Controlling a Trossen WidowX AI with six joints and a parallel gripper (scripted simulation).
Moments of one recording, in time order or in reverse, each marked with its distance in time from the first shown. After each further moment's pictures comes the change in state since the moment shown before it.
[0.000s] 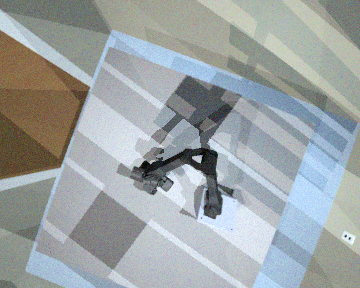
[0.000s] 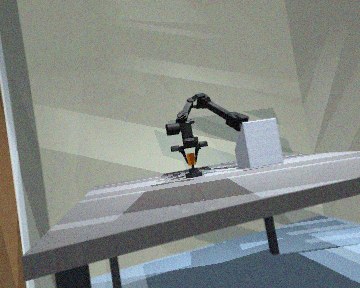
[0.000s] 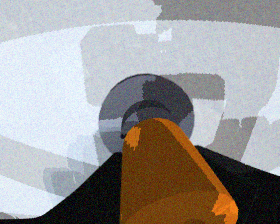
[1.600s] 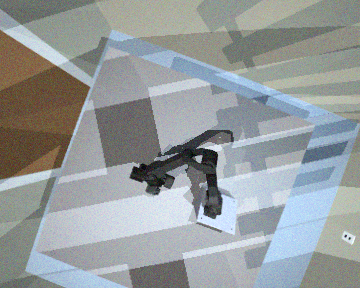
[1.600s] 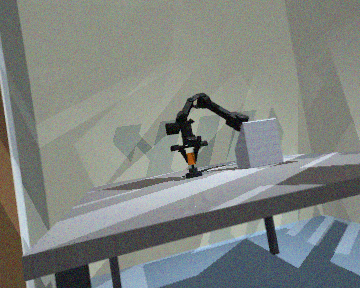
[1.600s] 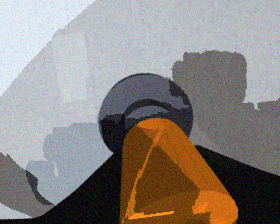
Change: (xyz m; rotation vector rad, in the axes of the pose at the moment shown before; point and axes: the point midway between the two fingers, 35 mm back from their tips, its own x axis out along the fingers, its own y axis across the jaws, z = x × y) arm -0.003 0.000 0.000 -0.248 0.000 0.000
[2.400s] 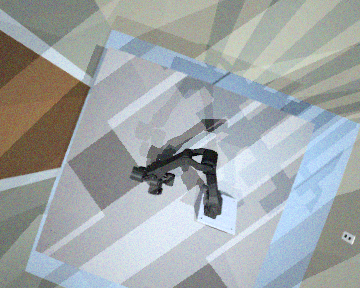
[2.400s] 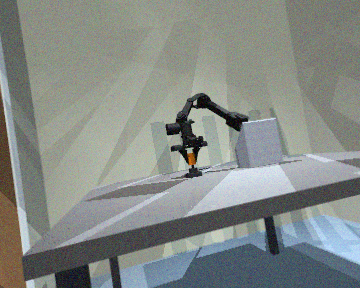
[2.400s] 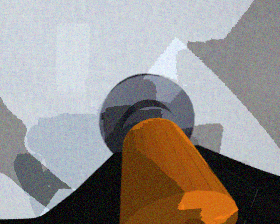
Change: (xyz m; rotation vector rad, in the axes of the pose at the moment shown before) arm 0.001 0.001 0.000 -0.176 0.000 0.002
